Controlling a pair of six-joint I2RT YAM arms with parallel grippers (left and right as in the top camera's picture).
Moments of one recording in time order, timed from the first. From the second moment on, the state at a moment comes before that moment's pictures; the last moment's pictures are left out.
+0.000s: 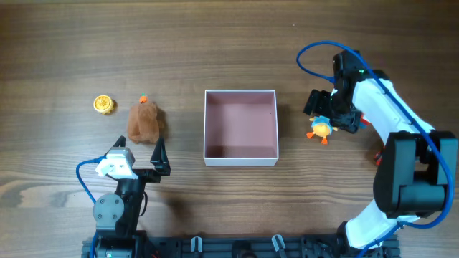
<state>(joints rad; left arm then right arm) -0.04 0.02 0.01 -0.07 0.06 -0.24 0.02 1.84 1.22 -0.87 -0.02 0.43</state>
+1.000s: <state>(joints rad) -0.04 0.02 0.01 -0.07 0.06 -0.24 -0.22 1.51 1.31 -1.27 0.30 0.58</state>
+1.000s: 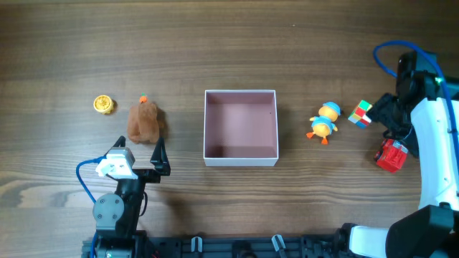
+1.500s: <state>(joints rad) -0.04 0.02 0.01 -0.07 0.06 -0.24 -0.25 1.51 1.31 -1.30 0.16 0.15</state>
